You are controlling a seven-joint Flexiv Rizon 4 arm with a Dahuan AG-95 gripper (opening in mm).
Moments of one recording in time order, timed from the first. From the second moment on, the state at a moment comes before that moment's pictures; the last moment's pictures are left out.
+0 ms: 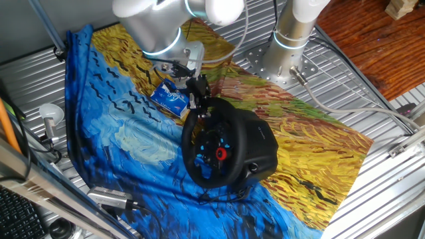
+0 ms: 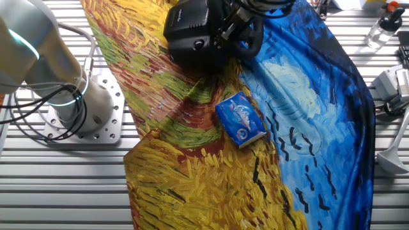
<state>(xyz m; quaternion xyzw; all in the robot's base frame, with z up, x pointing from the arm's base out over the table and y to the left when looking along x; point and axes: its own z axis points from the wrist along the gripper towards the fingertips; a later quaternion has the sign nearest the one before) 0.409 0.135 0.172 -0.93 0.31 0.18 0.05</state>
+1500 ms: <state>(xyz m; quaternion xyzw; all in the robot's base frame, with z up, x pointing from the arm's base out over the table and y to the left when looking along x) 0.407 0.133 0.182 -0.91 0.34 0.23 0.02</state>
